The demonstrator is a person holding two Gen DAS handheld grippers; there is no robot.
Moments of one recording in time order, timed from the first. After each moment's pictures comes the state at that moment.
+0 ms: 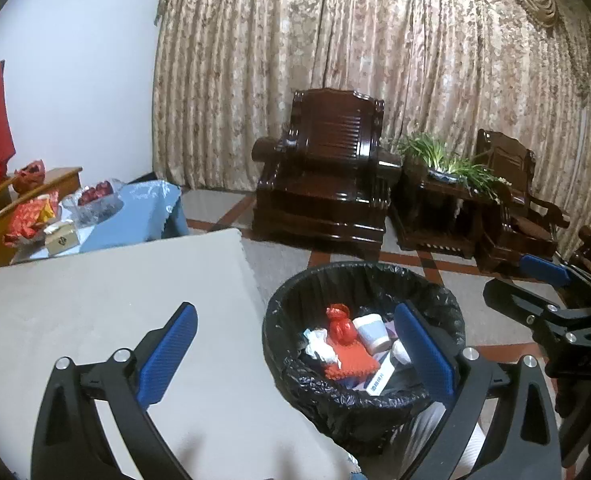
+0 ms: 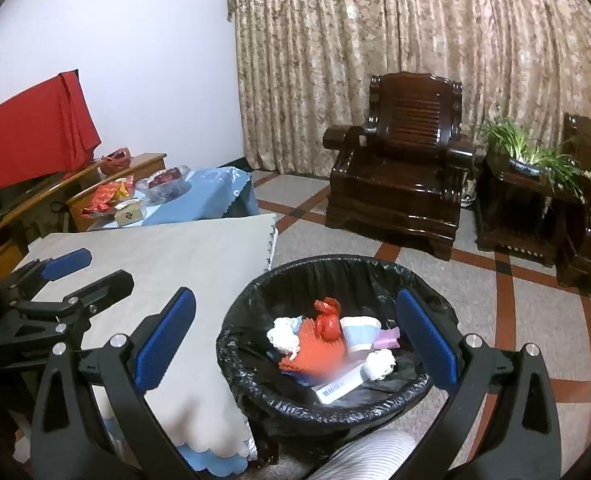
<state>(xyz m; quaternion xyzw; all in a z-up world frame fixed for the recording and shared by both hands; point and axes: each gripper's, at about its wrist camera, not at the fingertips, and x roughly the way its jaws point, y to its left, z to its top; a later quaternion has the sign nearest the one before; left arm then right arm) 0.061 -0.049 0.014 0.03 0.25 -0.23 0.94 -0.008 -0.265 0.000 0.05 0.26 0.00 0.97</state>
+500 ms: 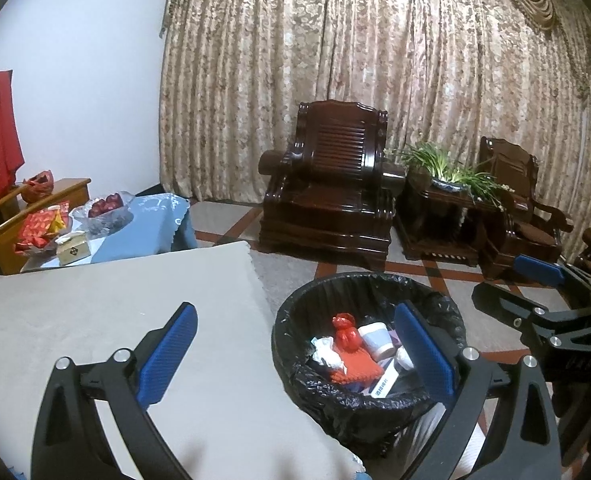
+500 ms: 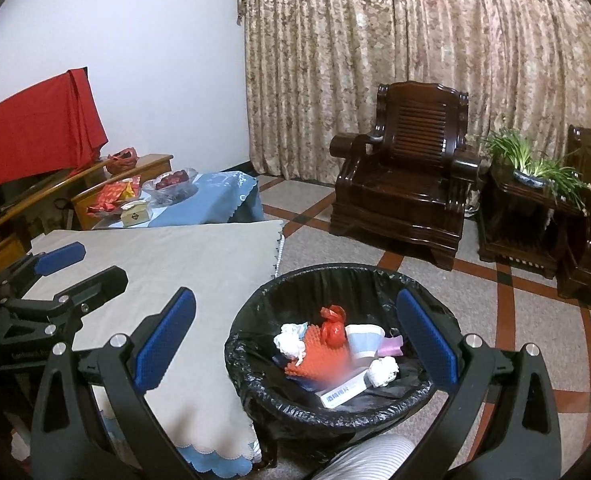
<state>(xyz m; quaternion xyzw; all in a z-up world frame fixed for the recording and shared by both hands) 0.048 -0.041 0.026 0.03 0.23 -0.22 0.95 -0.011 -0.257 0.008 0.03 0.25 0.00 0.97</state>
